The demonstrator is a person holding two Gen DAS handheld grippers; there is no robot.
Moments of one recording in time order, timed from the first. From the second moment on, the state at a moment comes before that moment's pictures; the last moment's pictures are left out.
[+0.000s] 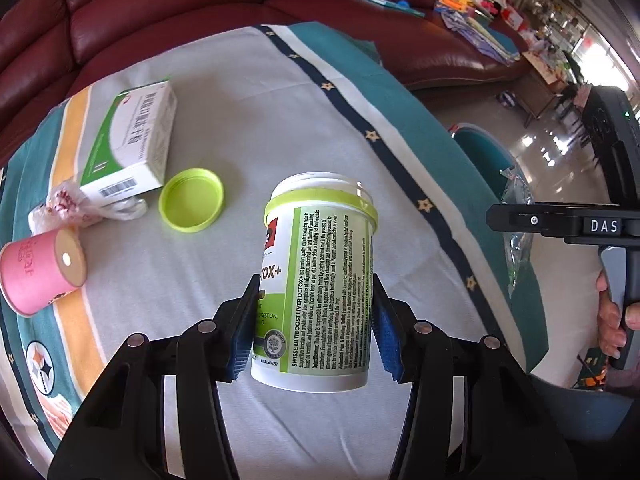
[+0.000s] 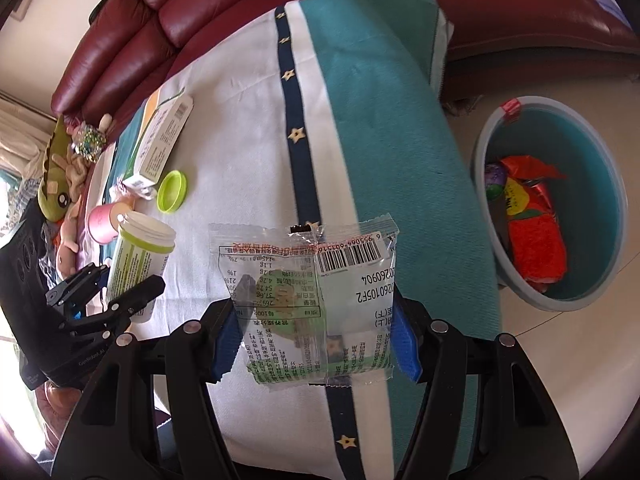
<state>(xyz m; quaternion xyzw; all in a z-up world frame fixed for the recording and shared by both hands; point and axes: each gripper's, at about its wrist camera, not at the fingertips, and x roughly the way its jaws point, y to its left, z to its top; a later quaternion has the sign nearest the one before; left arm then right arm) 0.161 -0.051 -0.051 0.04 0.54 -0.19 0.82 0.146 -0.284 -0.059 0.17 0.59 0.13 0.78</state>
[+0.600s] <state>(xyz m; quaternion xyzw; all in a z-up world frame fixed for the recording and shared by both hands) 0.177 -0.218 -0.038 0.07 0.53 -0.30 0.79 0.140 -0.473 -0.036 0.25 0.51 0.00 0.82</state>
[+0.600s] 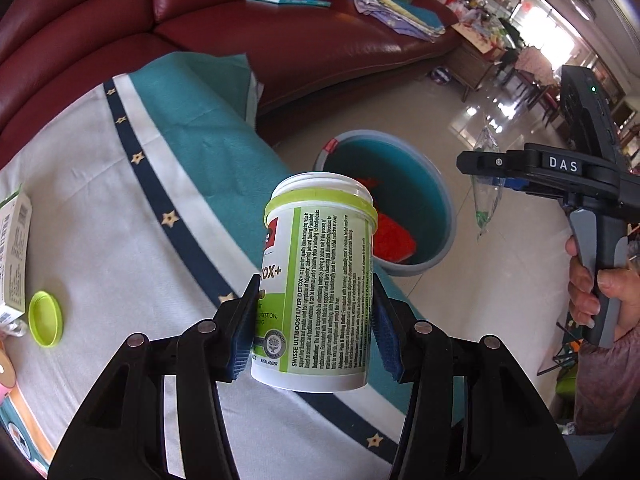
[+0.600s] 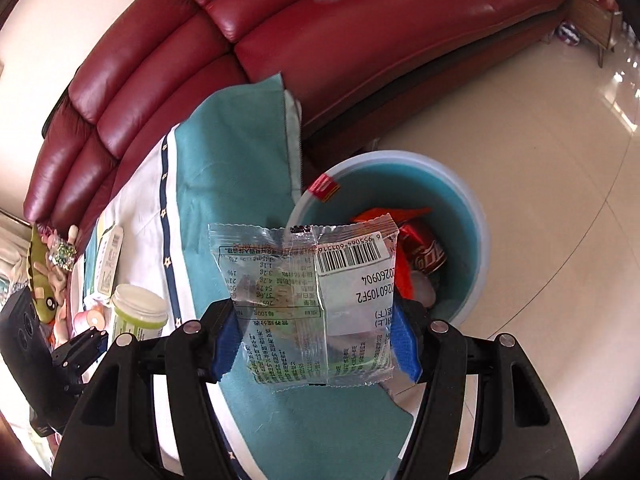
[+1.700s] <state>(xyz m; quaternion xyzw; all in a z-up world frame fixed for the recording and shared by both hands) 0.215 -0.357 -0.092 0.12 0.56 -0.35 0.74 0.152 -0.554 -0.098 0.31 0.54 -0.06 0.78</state>
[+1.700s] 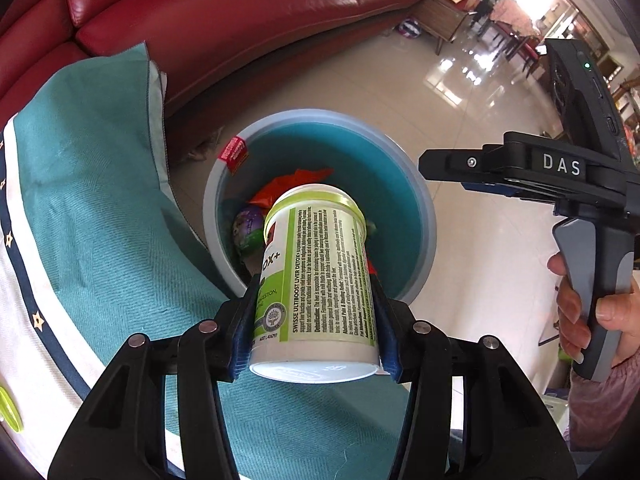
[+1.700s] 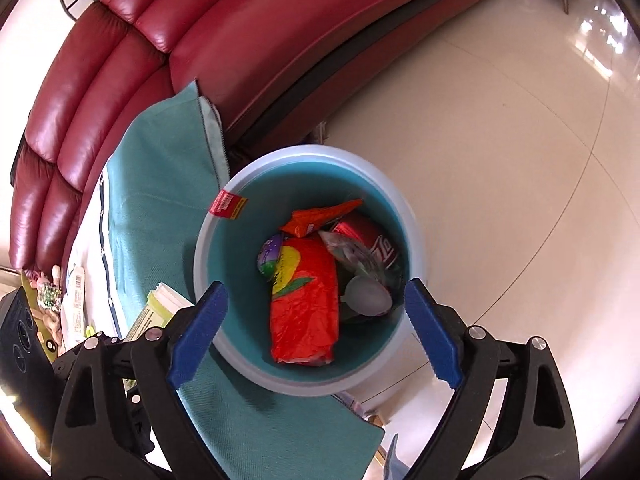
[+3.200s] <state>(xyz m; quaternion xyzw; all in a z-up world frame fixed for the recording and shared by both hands) 0.196 -0.308 -0.062 0.09 0.54 -0.32 0.77 0.127 -0.505 -0.058 0.27 0.55 -0.08 0.78</state>
